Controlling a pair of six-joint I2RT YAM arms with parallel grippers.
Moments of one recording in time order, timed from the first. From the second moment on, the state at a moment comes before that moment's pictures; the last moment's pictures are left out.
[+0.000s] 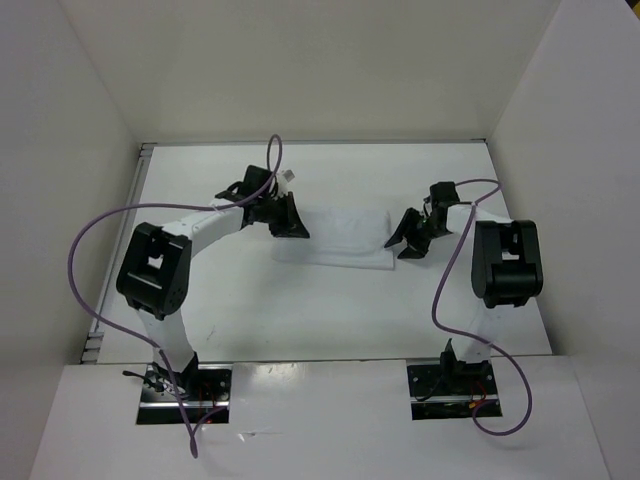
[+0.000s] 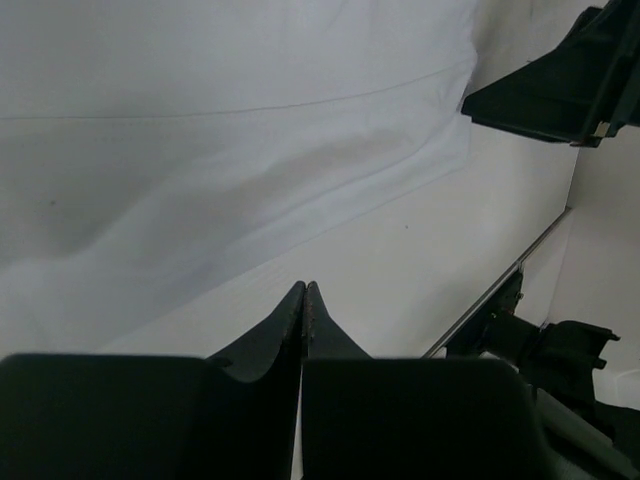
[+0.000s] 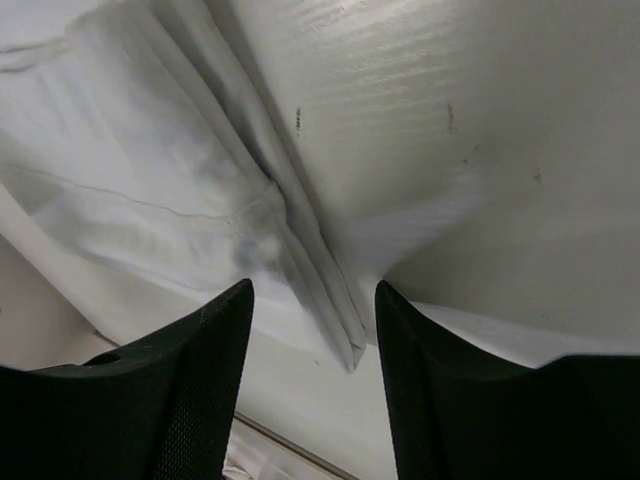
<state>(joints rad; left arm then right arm) -0.37 1.81 1.26 -0.31 0.54 -0.58 0.00 1.81 1.05 -0.46 -0.45 0.55</state>
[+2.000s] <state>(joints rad) -0.57 1.86 1.23 -0.30 0.51 -0.61 0.19 1.74 0.95 -0.52 -0.33 0.59</state>
